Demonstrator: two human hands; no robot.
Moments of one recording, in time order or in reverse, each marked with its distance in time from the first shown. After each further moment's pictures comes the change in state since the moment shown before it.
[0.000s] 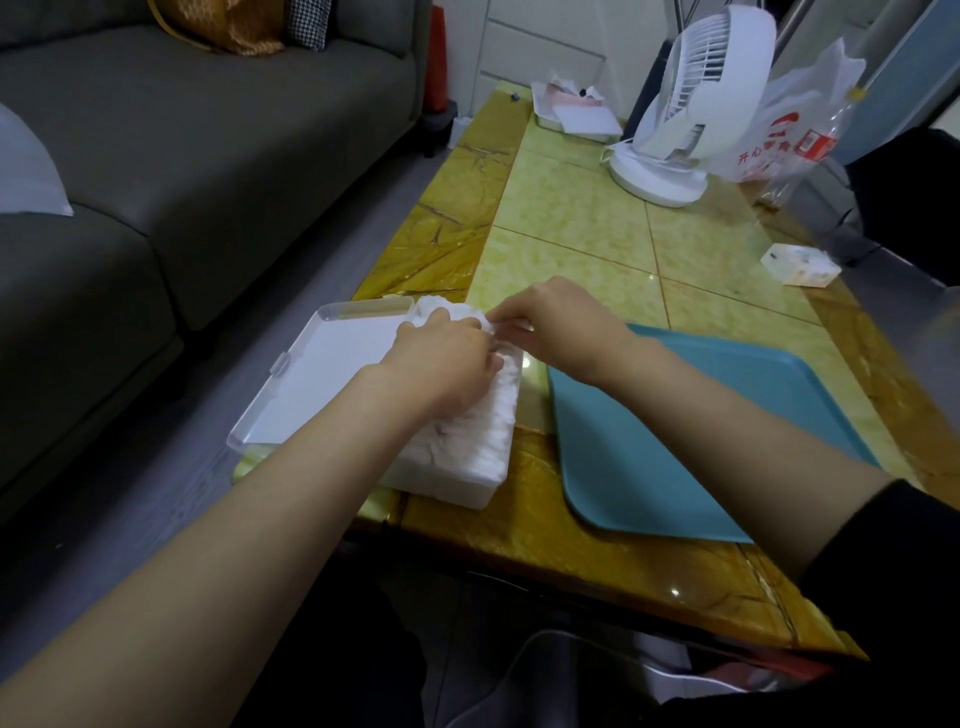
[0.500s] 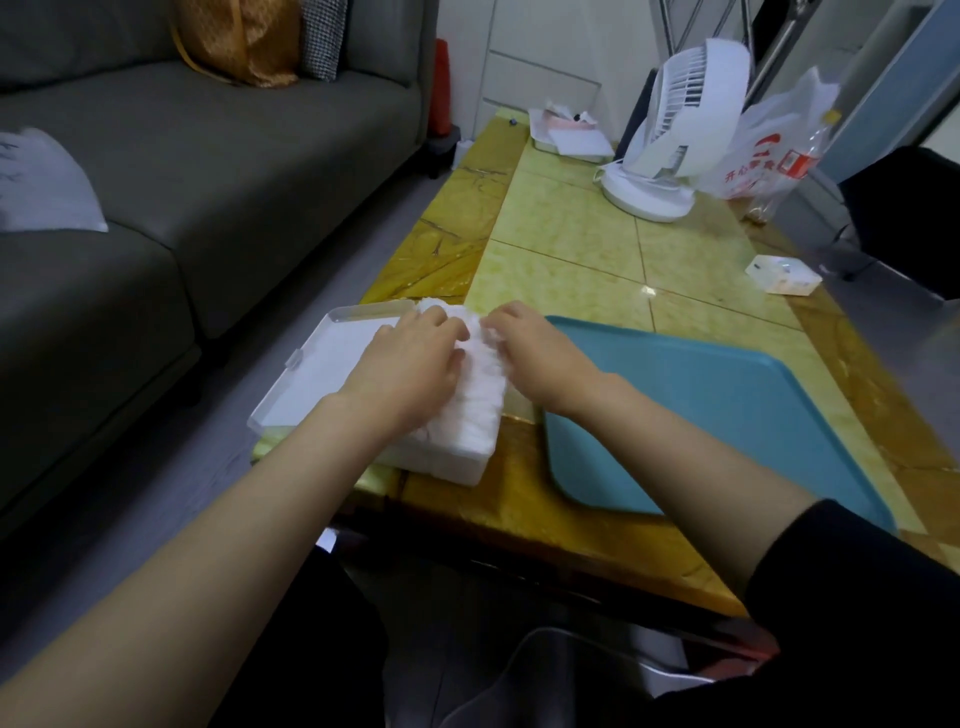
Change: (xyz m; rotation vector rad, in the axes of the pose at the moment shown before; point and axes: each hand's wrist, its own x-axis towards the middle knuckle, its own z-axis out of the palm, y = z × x) left_hand -0.035 -0.011 0.009 -0.140 0.272 -0.003; right_hand -0.023 -0.017 0.020 0.129 -0.024 0.164
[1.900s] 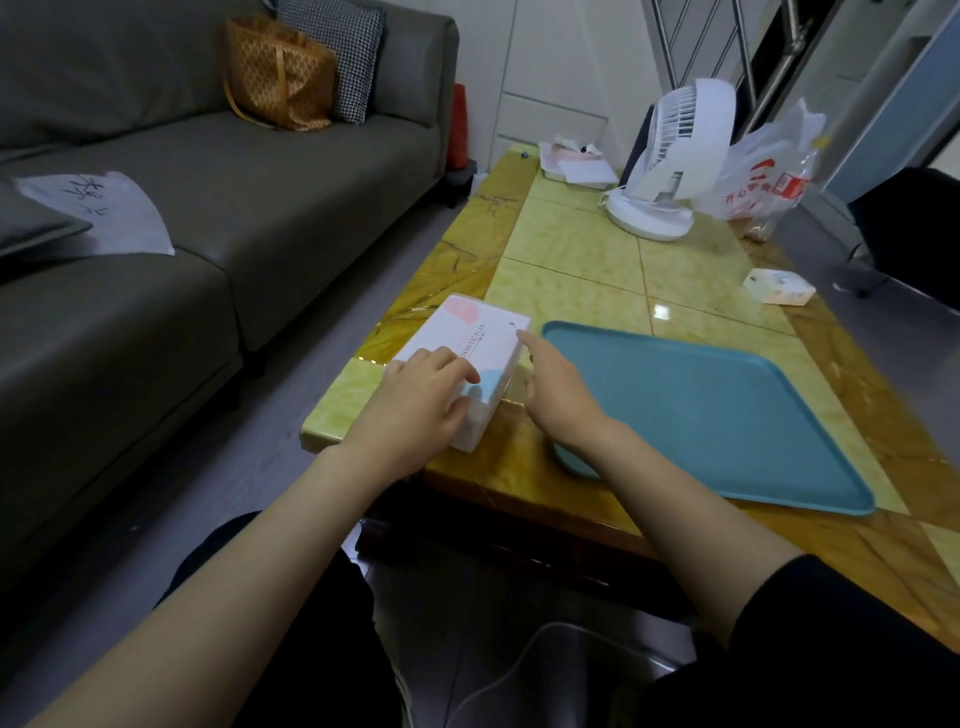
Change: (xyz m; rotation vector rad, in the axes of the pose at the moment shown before) left_hand -0.074 0.006 -0.002 -0.106 0.120 0.111; right_hand -0.069 -0.038 -0.004 0.323 0.112 0.186
